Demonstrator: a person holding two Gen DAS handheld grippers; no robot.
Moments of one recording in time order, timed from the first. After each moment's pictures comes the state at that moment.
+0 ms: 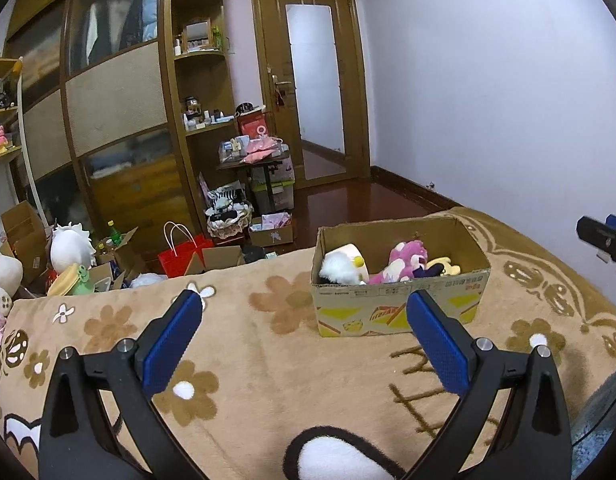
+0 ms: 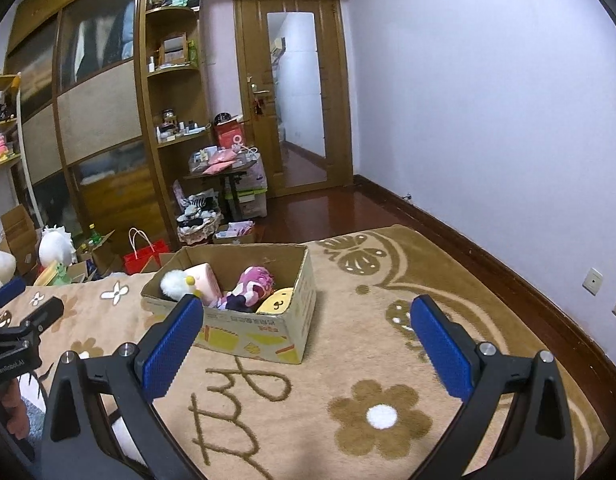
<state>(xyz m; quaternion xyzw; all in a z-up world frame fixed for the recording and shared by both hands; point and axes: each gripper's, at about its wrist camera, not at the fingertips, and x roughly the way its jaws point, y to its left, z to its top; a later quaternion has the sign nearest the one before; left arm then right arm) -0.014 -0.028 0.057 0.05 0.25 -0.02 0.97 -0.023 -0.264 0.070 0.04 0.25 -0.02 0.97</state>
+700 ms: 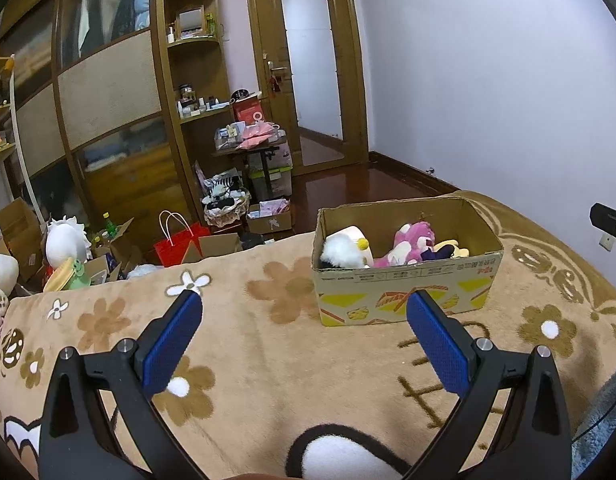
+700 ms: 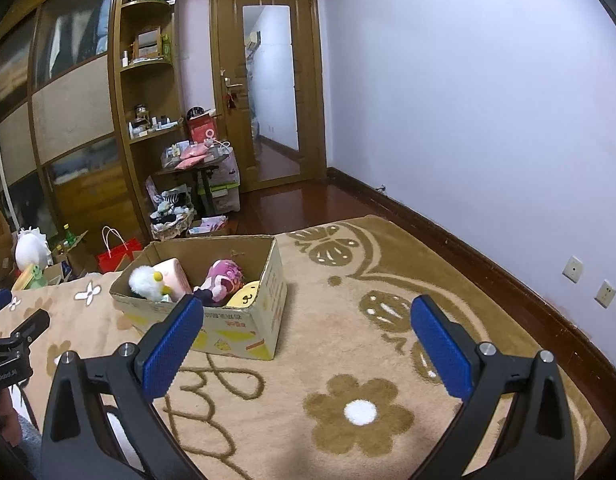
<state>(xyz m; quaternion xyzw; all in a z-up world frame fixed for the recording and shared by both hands) 0.008 -0.027 0.035 0.06 0.27 -0.02 0.96 -0.016 -0.274 0.060 0.04 0.27 -0.07 0.96</state>
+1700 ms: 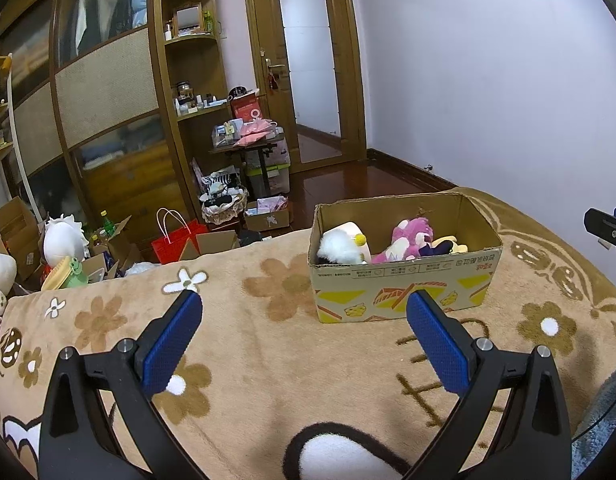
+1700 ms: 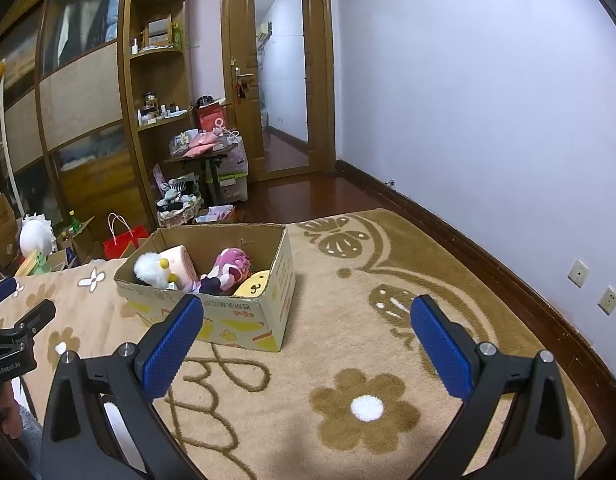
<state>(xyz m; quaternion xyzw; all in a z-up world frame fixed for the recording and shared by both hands) 0.008 -0.029 0.031 0.06 0.28 -0.02 0.96 -0.016 -0.265 0.050 0.03 0.28 -0.05 0.96</state>
